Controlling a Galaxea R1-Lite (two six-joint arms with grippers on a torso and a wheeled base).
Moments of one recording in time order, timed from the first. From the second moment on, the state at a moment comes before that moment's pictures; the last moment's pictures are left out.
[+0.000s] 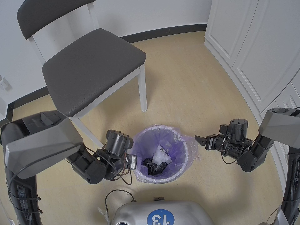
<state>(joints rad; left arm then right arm) -0.54 2.20 -0.88 -0.58 0.28 -0.22 0.27 2.28 -0.76 -1.13 0.07 0.25</state>
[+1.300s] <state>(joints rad) -0.29 2.55 -1.01 -0.91 -0.02 0.09 0.23 2.34 -0.92 -0.90 0.17 0.17</state>
